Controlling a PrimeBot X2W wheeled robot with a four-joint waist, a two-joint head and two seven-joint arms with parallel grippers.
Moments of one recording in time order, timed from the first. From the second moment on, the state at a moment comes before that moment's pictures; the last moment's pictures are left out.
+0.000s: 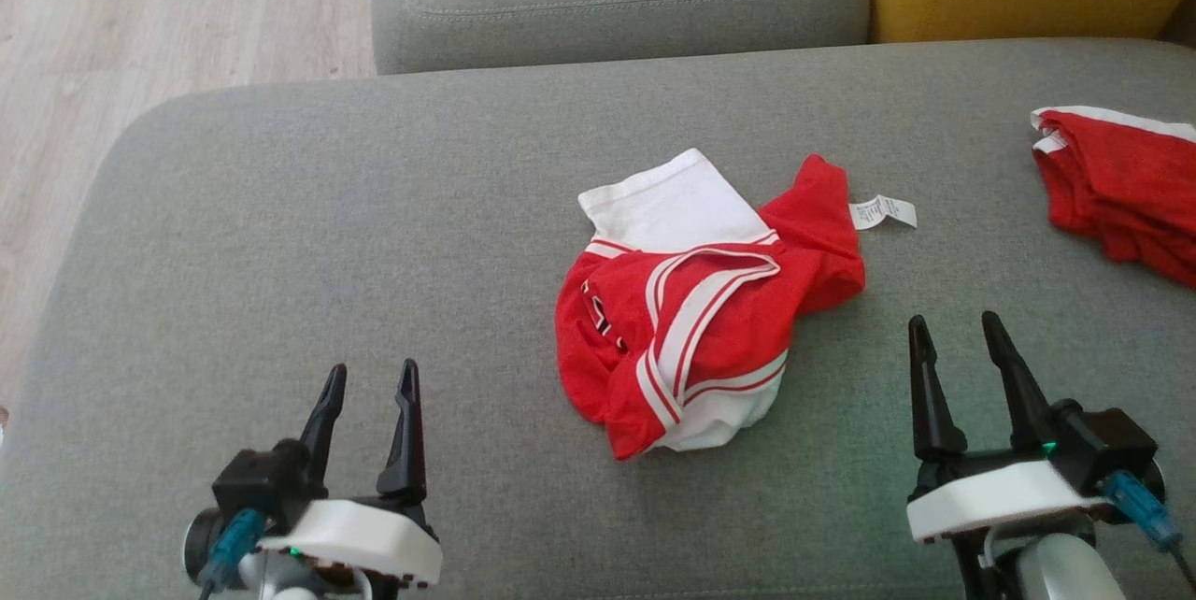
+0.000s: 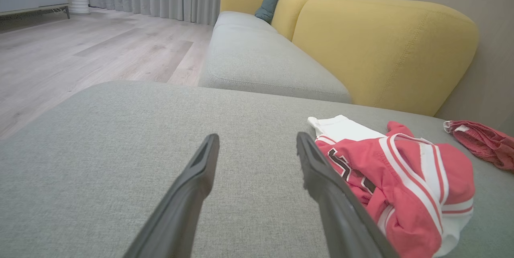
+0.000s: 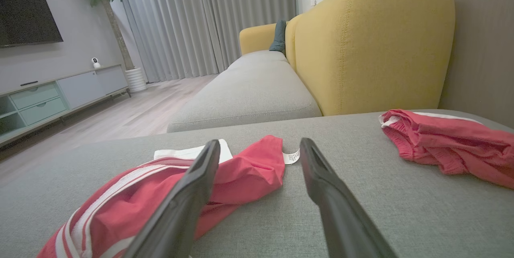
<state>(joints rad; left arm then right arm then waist) 0.06 0.08 -0.25 0.14 -0.28 0.08 -0.25 0.00 -0.05 0.03 0.24 0.16 0.13 -0.25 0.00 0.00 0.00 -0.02</state>
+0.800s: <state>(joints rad) -0.15 0.06 -0.58 0.28 -0.18 -0.03 -0.24 -0.03 -0.05 0.03 0.24 0.16 0.13 -0.25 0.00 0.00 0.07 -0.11</state>
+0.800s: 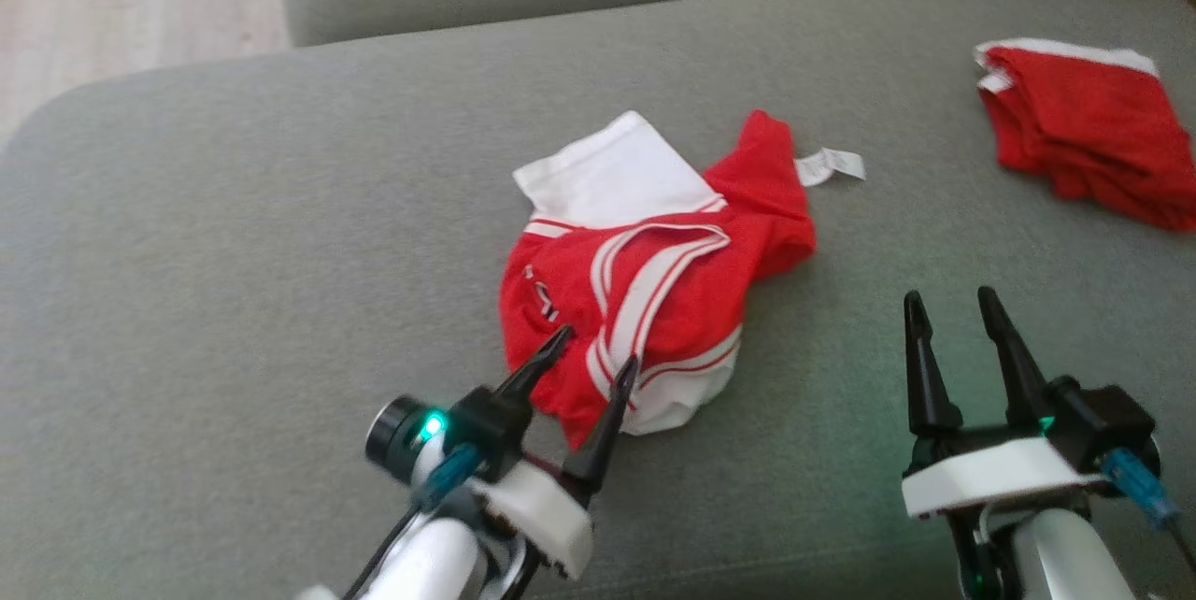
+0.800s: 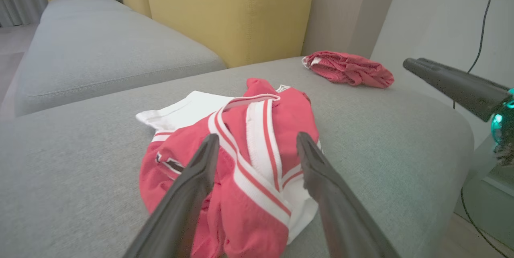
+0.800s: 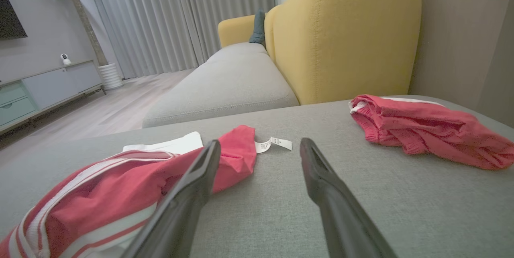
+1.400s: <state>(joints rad) -0.40 0.05 -0.70 0.56 -0.24 0.13 -0.23 -0.08 -0.05 0.02 0.24 0.18 0.13 -0.25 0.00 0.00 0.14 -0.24</state>
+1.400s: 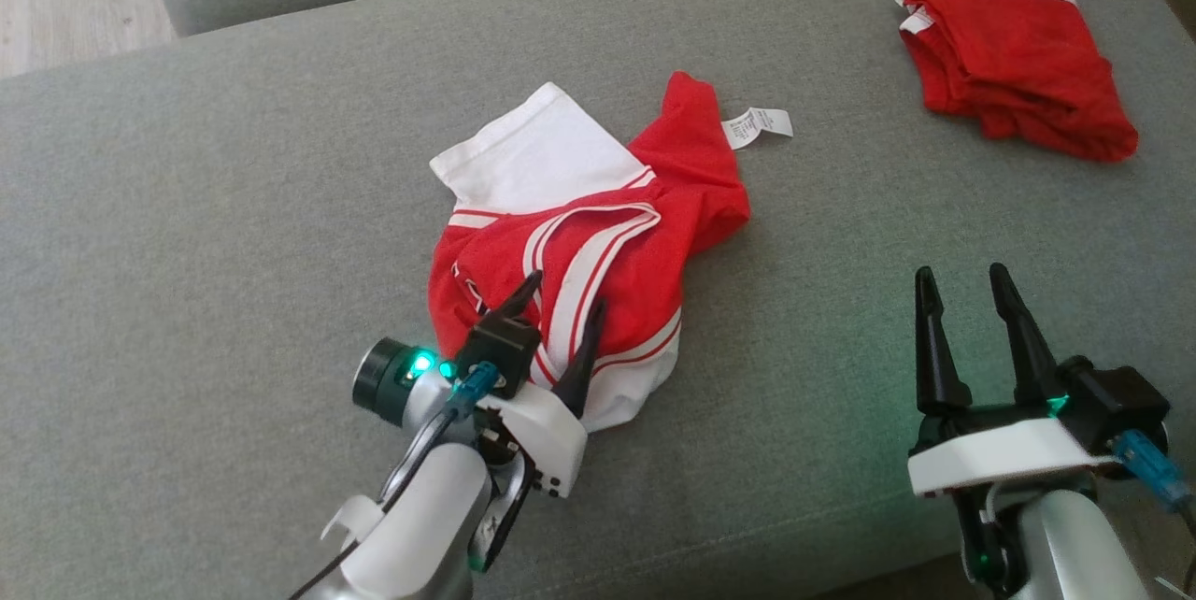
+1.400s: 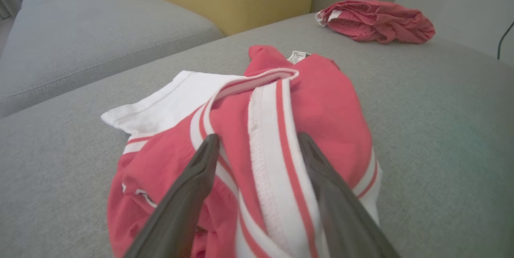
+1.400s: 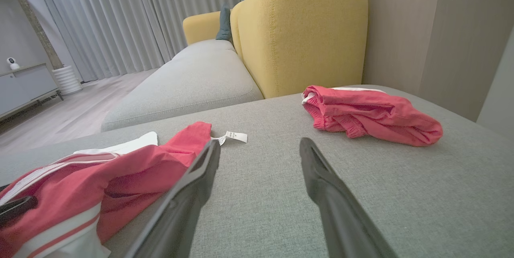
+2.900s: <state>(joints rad) -0.51 0.31 -0.28 0.51 -0.50 0.22 -0.17 -0.08 -0.05 0.01 0.24 0.18 0.13 -0.25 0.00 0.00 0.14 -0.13</state>
